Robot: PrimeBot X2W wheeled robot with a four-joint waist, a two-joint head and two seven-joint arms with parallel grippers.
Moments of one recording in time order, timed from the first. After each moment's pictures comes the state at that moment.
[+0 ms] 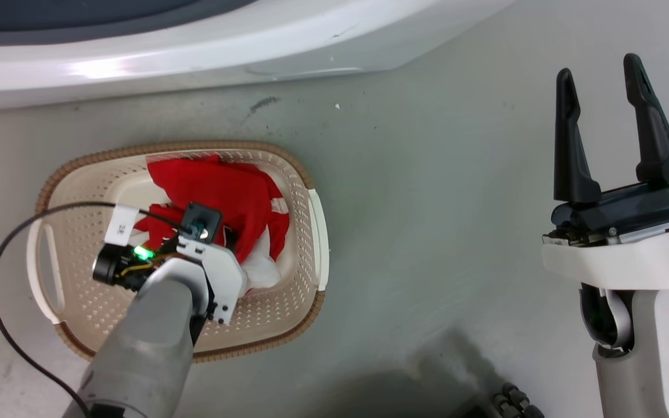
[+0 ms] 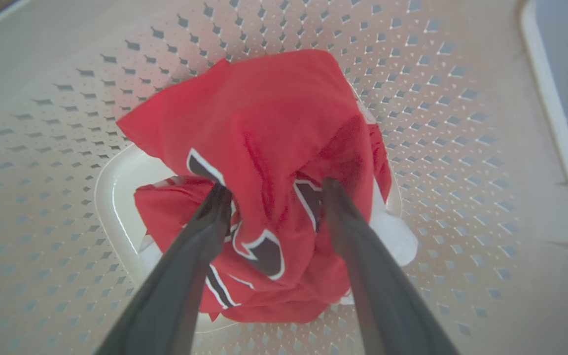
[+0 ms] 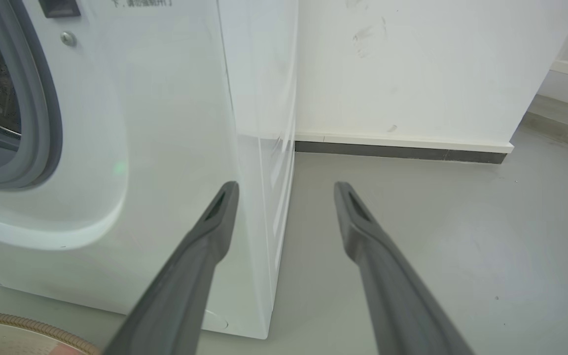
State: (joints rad) left arm -0.82 0.13 -0.32 1.28 -0.02 -0.07 -0.20; right arm -0.37 -0.05 0.06 -0.12 0.09 0.13 -0.26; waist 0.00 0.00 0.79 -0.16
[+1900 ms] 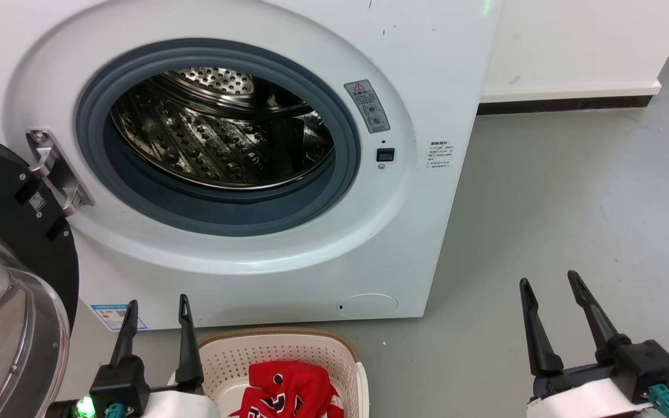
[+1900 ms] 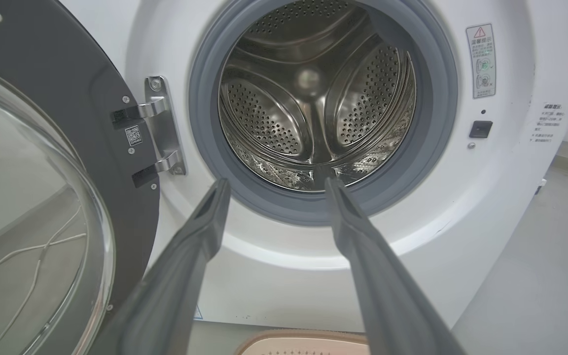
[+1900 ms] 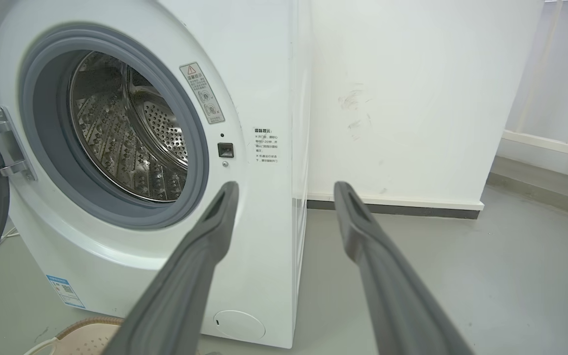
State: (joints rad) left arm 0.08 0.05 0.00 0.05 -0.07 0.10 -0.26; right arm 0.07 -0.05 0.04 0.01 0.05 0.13 -0.26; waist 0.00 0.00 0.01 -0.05
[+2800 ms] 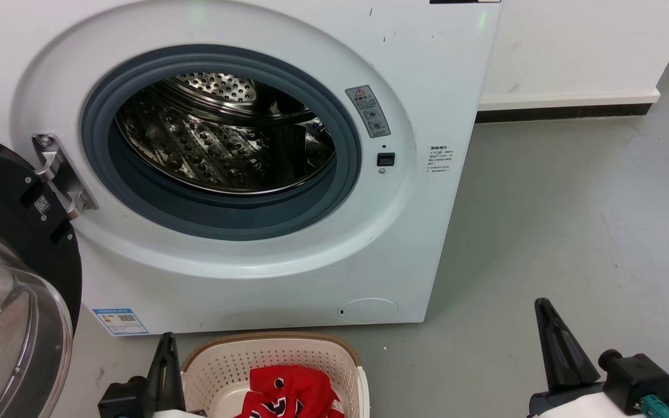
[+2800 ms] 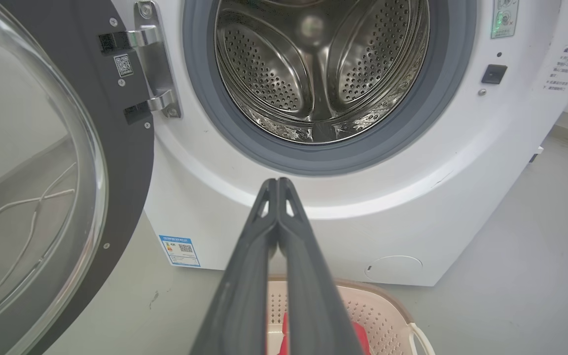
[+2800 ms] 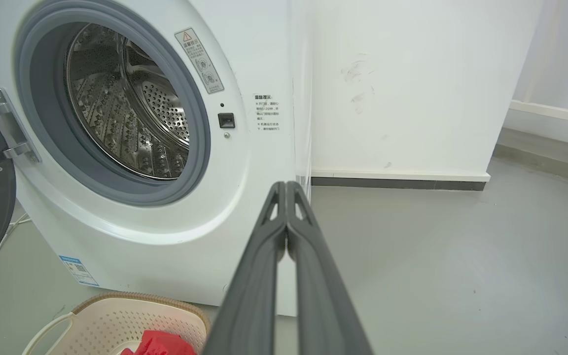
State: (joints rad) left arm 0.11 0.05 0.00 0.15 -0.10 0.08 -0.25; right arm 0.09 -0.05 0.05 0.07 0.07 0.13 -0.26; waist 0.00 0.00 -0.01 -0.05
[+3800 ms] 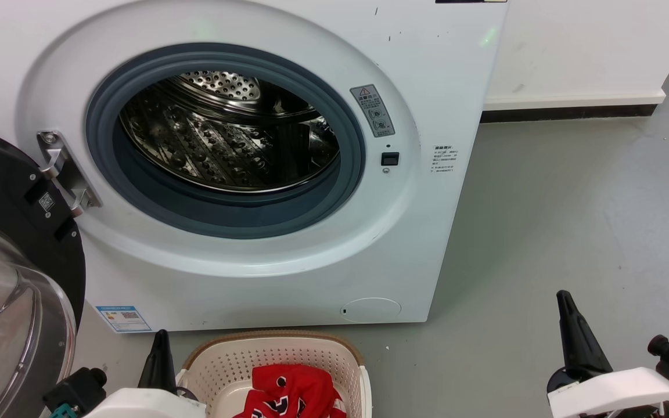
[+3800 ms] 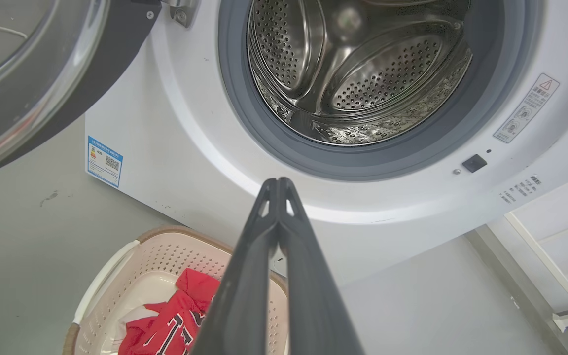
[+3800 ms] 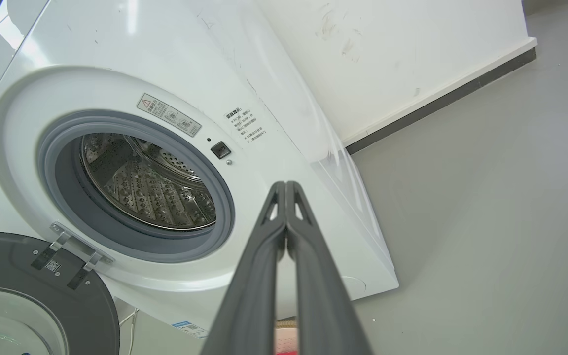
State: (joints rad) left arm 0.05 0.05 0.04 0.19 -0.64 0.01 -0.12; right arm 0.04 -0.07 0.03 0.13 0.65 0.13 -0.16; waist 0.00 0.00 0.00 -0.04
